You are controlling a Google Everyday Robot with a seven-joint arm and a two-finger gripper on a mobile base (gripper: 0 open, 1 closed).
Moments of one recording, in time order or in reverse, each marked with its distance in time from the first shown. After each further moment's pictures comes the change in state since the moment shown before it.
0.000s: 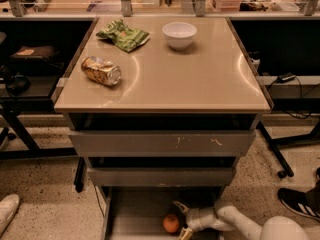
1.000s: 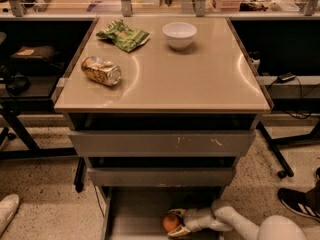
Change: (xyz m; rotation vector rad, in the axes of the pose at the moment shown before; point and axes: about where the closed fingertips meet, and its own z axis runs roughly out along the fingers) arm 0.004 -0.002 0.012 0.006 0.017 -0.026
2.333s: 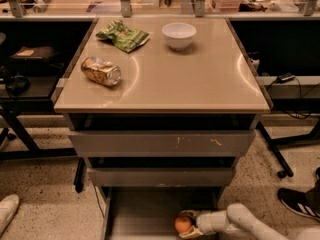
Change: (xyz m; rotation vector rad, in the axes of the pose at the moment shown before) arm -0.018 0.011 -0.065 0.069 0.027 0.006
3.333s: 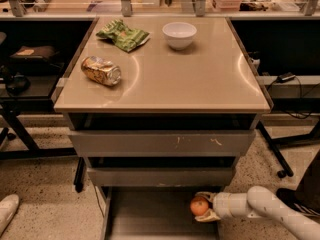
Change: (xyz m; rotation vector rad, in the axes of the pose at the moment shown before) arm -0.098 -0.034 -0.129 0.127 0.175 -0.141
